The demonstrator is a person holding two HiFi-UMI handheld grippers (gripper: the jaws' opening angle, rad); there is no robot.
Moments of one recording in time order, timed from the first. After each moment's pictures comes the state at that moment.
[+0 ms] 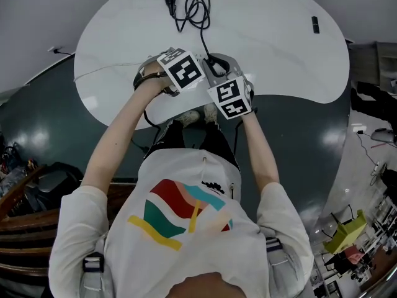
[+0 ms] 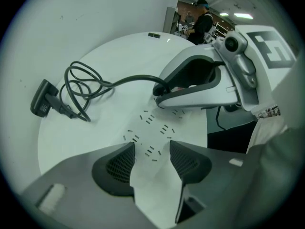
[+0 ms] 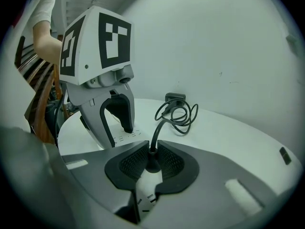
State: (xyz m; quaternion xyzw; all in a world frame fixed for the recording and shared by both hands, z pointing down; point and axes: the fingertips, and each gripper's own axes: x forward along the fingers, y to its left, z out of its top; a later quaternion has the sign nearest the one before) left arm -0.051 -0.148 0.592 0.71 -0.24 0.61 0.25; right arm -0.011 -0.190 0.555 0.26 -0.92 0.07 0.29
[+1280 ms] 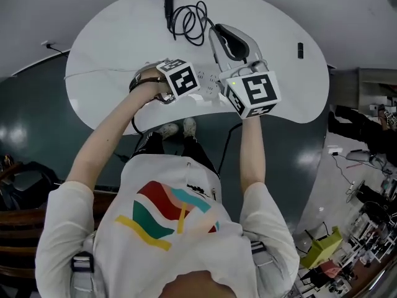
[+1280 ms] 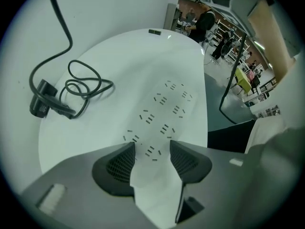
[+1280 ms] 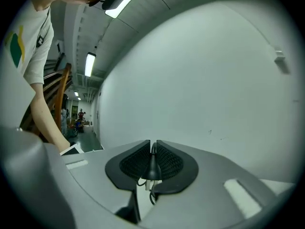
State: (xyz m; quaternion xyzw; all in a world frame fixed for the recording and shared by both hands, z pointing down) left arm -0.048 -0.151 0.595 0.70 -0.23 0.62 0.26; right arm -0.013 -0.267 0.353 0.28 -0.96 0.01 0.07
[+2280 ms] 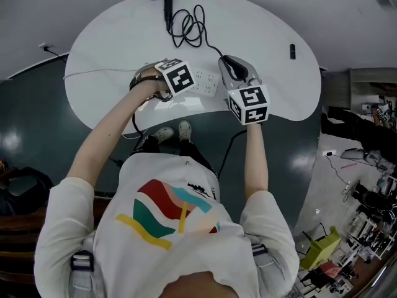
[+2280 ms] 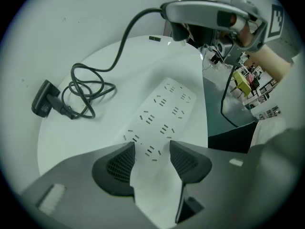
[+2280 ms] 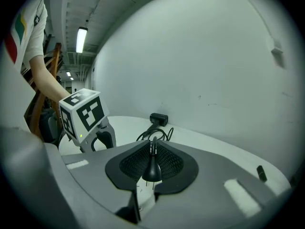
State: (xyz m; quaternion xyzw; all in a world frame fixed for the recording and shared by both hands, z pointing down) left arm -0.050 -0.155 0.594 0.72 -0.25 0.60 0.25; right arm 0.044 -0.243 0.457 0.31 -0.92 0.05 0.23
